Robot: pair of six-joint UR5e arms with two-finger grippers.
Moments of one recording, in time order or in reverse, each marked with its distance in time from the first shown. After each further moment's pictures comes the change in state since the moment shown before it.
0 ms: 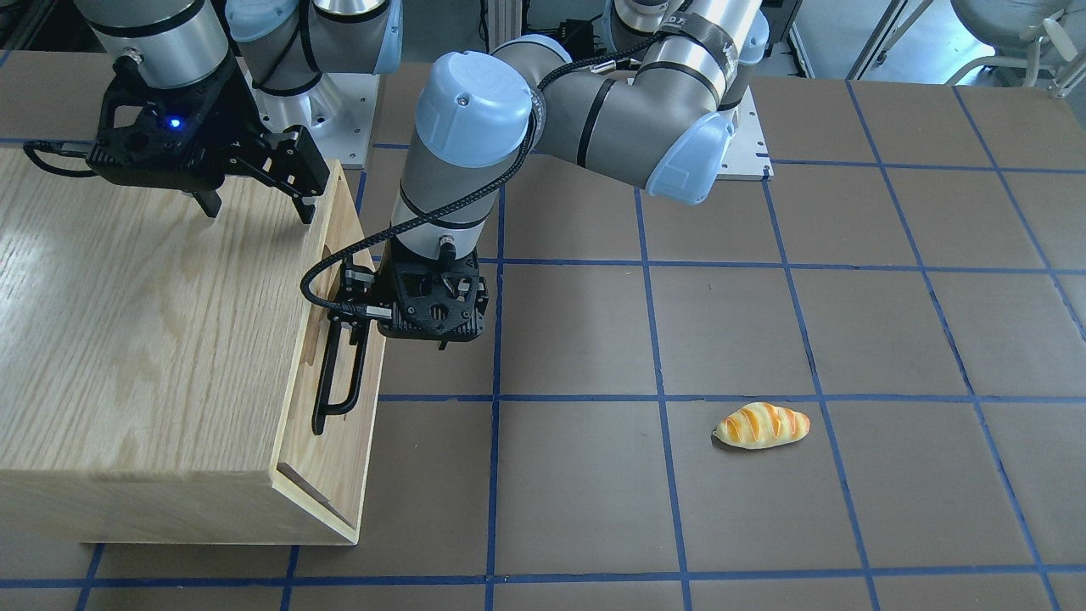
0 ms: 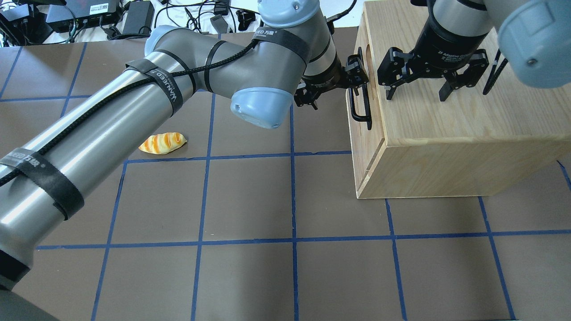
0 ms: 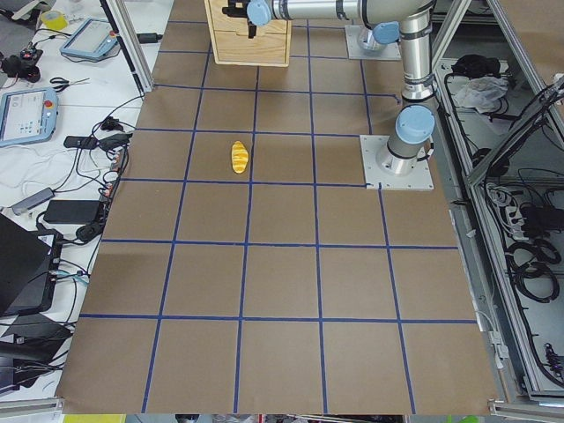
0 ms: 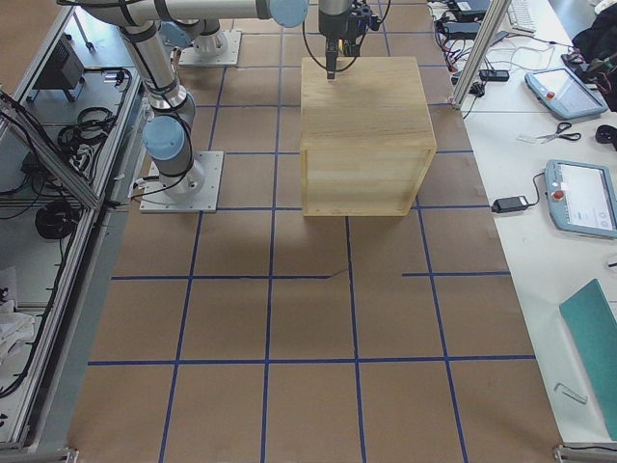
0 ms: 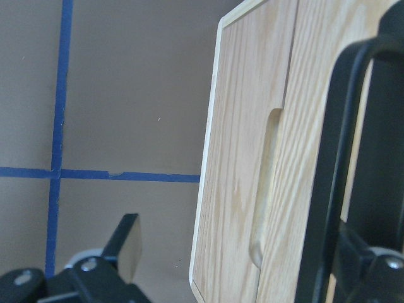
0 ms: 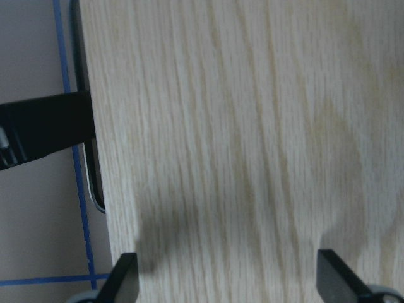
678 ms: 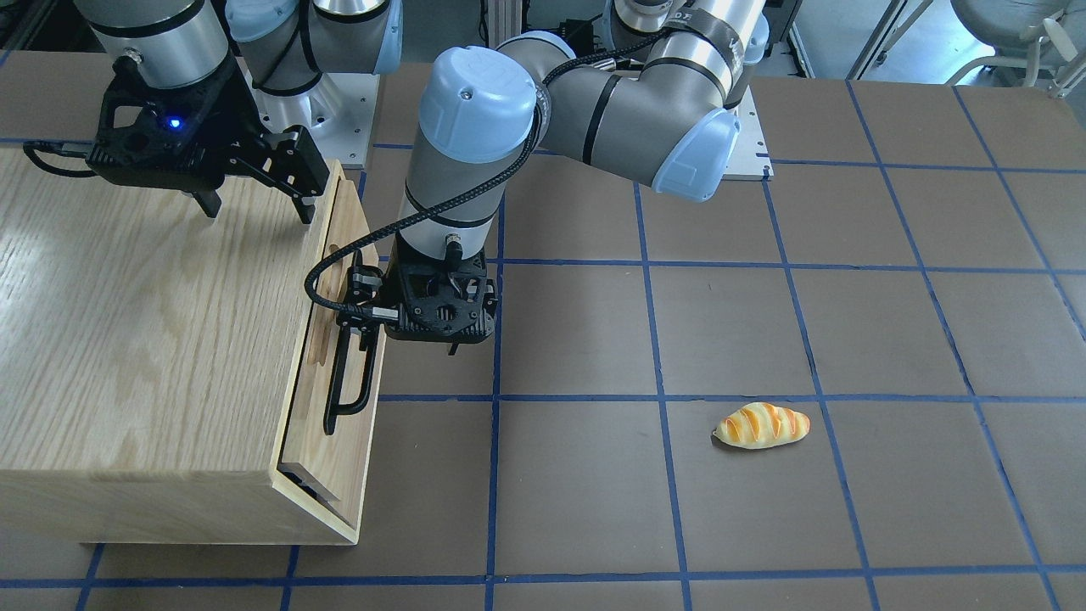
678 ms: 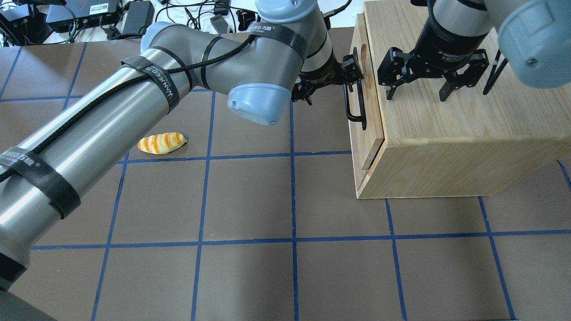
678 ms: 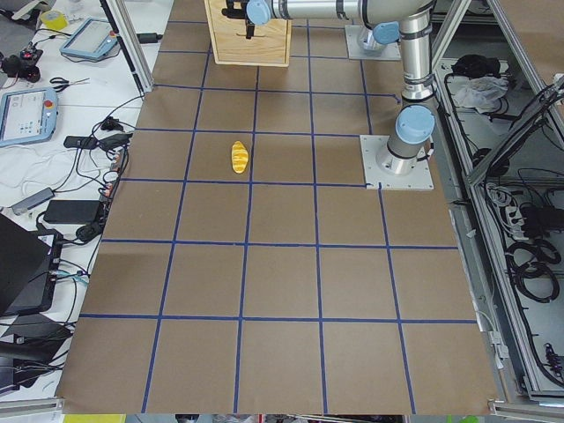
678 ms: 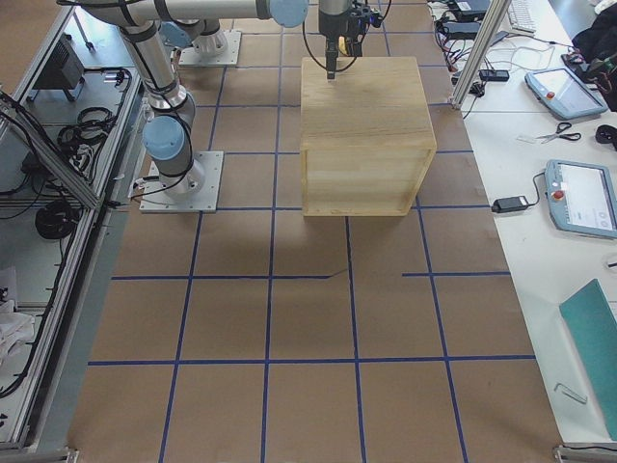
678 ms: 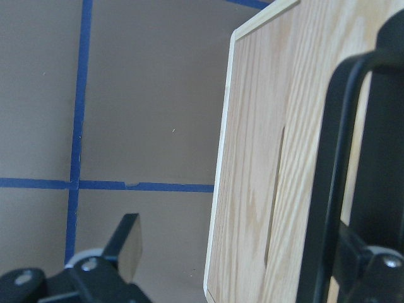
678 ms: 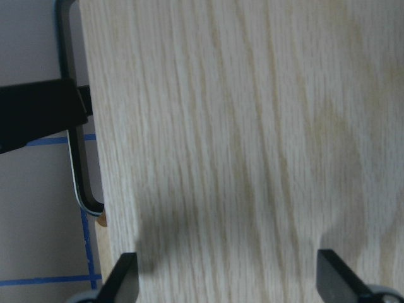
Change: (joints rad) left arm 0.009 0.006 0.012 -0.009 0.026 0.015; right arm 0.000 0.000 0.000 0.000 0.000 0.000
